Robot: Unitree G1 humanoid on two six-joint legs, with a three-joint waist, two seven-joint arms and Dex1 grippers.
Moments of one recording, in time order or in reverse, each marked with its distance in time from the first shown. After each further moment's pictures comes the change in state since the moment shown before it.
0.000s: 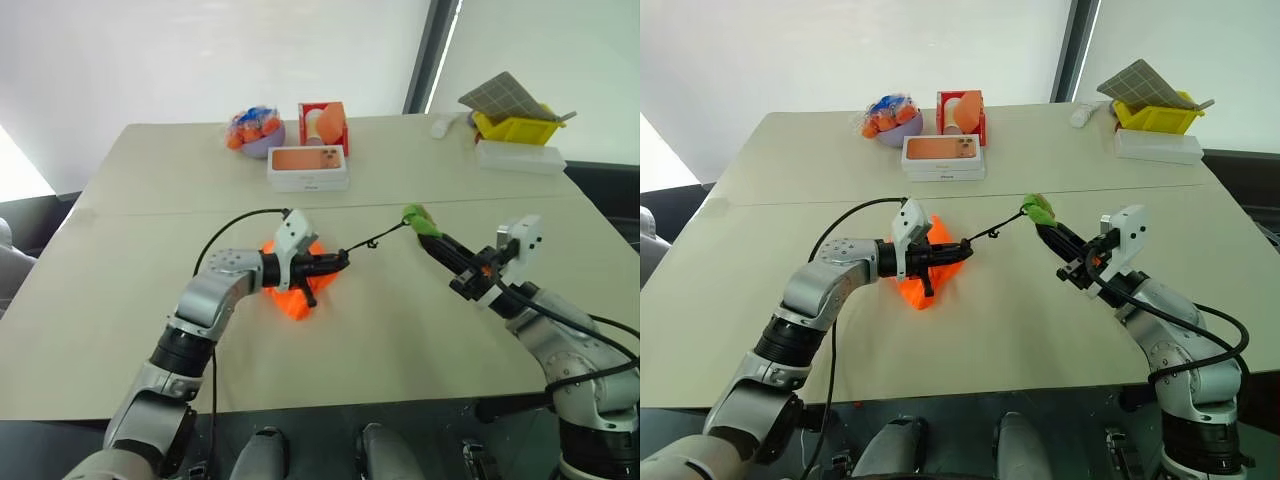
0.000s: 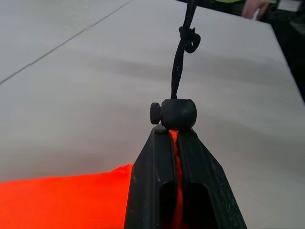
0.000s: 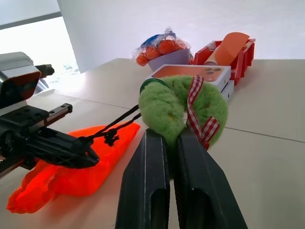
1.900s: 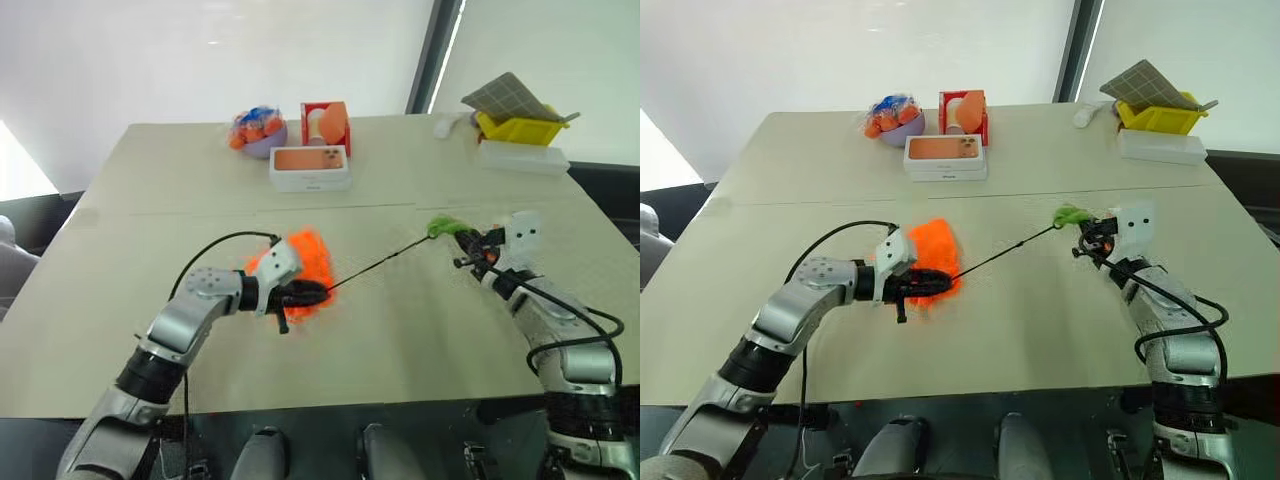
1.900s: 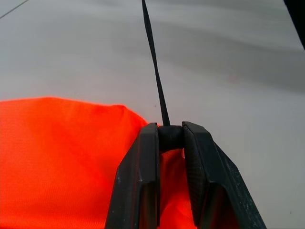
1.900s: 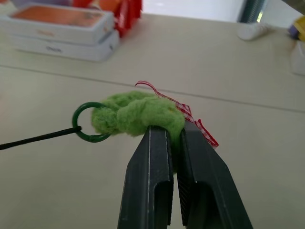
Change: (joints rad) left arm 0.158 0.191 -0.070 -0.109 0.084 -0.124 -0.062; right arm -0.119 -0.014 0.044 0.340 -0.363 -0.123 -0.259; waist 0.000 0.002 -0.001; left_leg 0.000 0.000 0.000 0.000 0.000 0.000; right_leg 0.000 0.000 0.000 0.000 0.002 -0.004
